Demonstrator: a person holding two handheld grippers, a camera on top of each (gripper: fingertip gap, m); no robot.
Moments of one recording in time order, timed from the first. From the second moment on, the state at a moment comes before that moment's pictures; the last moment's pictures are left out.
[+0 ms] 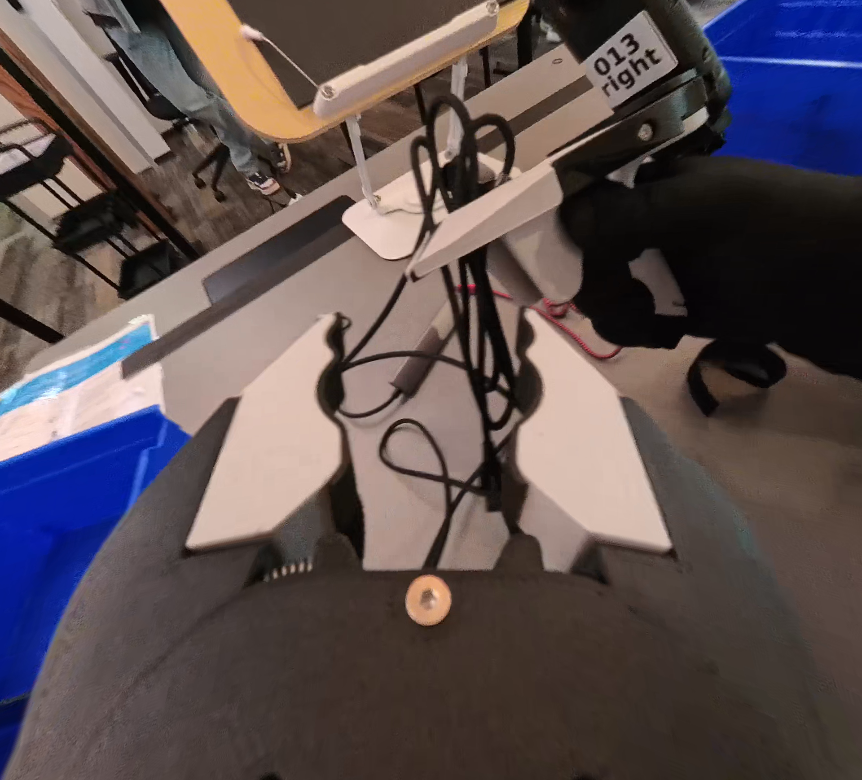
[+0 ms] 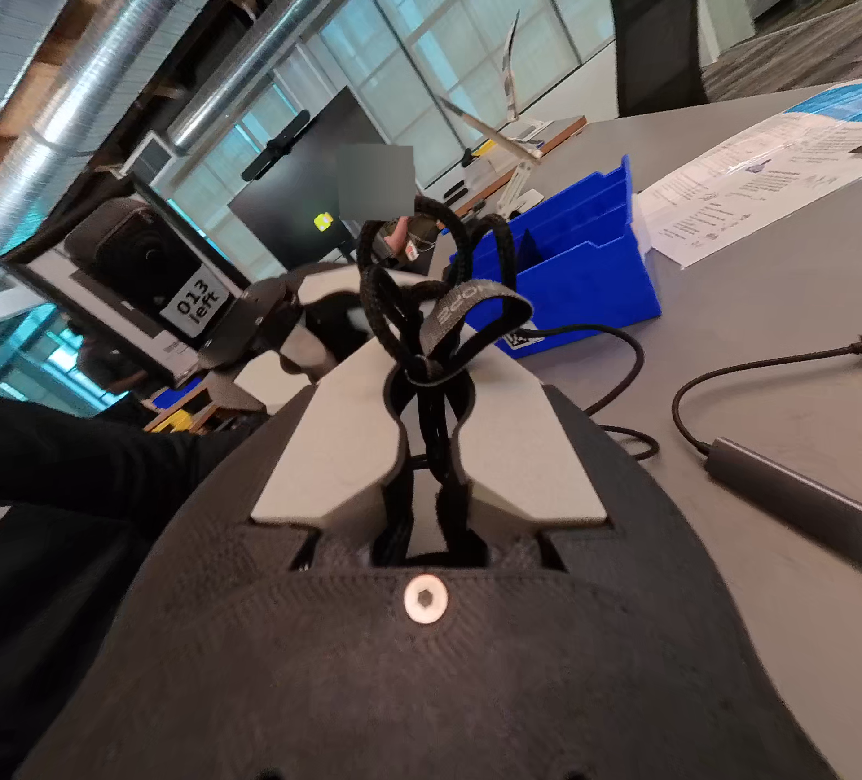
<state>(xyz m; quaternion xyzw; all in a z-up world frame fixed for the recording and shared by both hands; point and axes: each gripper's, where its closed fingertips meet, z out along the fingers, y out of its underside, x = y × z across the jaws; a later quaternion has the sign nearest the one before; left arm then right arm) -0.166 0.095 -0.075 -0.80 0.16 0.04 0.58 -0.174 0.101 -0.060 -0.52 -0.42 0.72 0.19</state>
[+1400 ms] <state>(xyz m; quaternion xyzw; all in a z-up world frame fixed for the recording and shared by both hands) -0.148 0.109 -0.100 -0.83 0.18 0.04 0.53 -0.173 0.078 -0.041 -0.47 -0.44 0.74 0.19</state>
